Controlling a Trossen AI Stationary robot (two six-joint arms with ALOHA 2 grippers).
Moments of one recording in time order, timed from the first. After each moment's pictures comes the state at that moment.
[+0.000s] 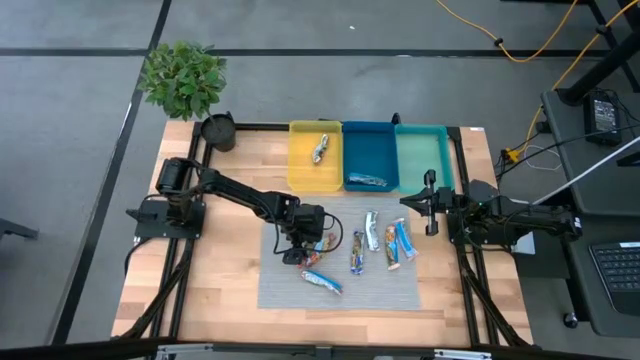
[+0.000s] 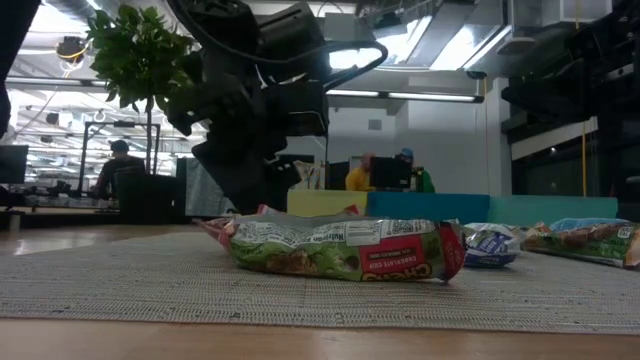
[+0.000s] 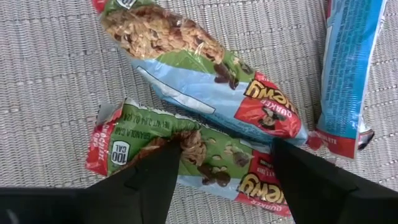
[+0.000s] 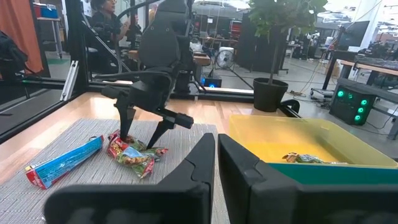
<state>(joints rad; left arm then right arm) -0.07 1.88 1.11 -0.37 0.25 -0.01 -0.12 0.02 0.01 0.03 -0.07 -0.09</state>
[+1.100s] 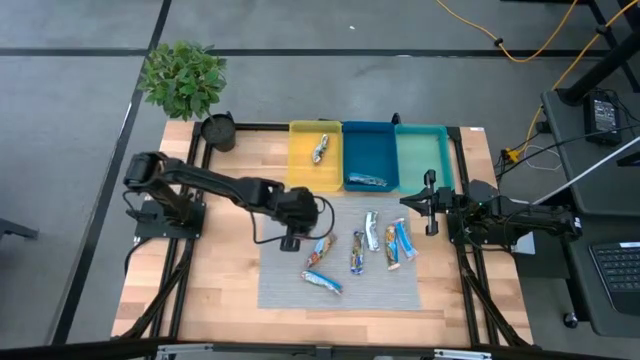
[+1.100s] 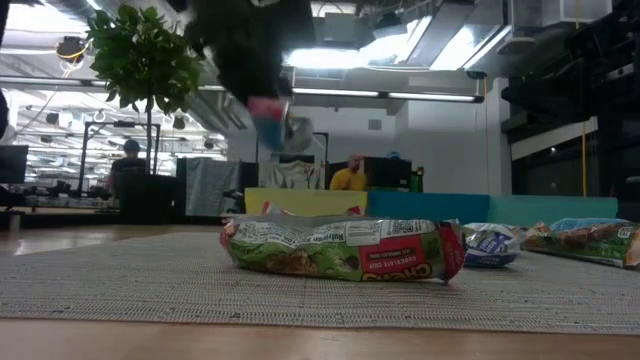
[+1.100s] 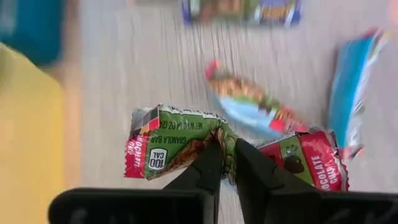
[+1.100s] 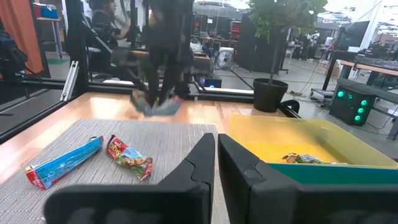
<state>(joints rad) -0.08 1.62 1.16 -0.52 0.00 0.00 -0.12 0.02 0.01 0.03 -0.07 -0.09</state>
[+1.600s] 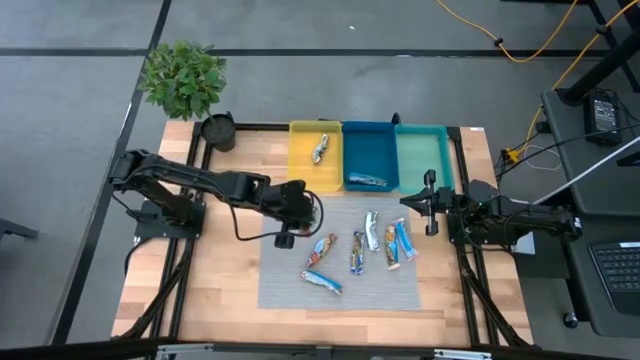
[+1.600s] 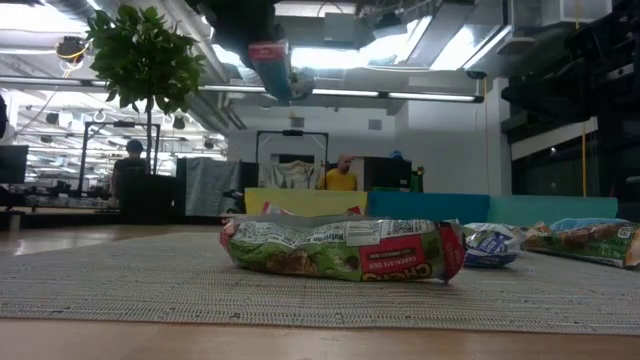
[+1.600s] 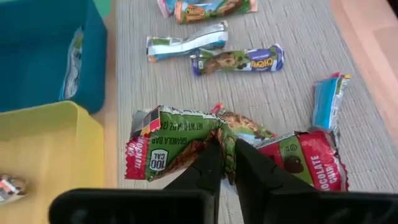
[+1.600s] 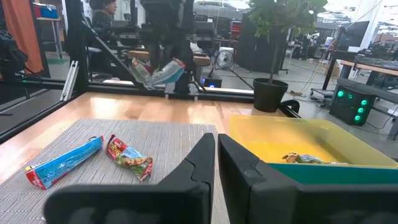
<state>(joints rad) -0.09 1.49 1.16 -0.50 -0.03 0.07 -0.12 0.02 0.01 0.03 -0.07 -0.09</state>
